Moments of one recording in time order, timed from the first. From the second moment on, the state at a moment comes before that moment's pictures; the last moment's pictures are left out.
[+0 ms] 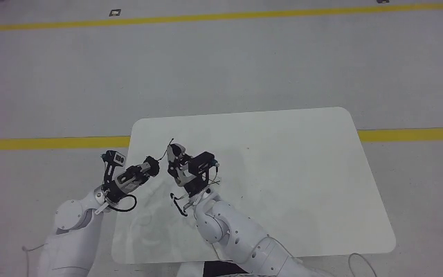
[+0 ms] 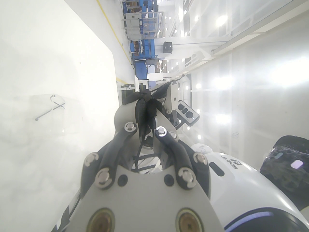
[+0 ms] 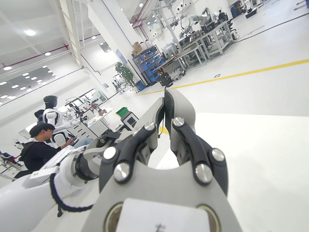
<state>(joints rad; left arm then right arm) 1.66 -1.09 -1.70 -1.47 -0.59 -0.34 -1.12 -1.31 -1.71 0.68 -1.21 -1.03 -0.03 -0.54</state>
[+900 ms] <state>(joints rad) 1.66 -1.09 -1.70 -1.47 -0.59 -0.34 -1.12 -1.31 -1.71 0.69 -1.20 -1.06 -0.12 -0.53</state>
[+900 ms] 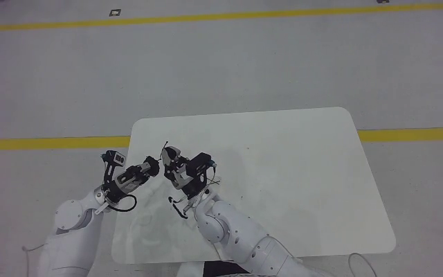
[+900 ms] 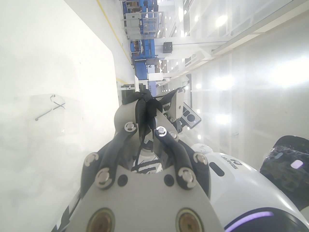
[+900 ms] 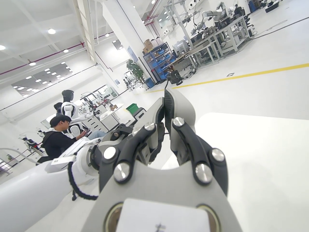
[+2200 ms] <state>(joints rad) 1.66 -1.09 -1.70 -1.47 -0.59 -0.34 -1.12 -1.29 -1.72 0.69 -1.15 -1.12 -0.06 -0.51</state>
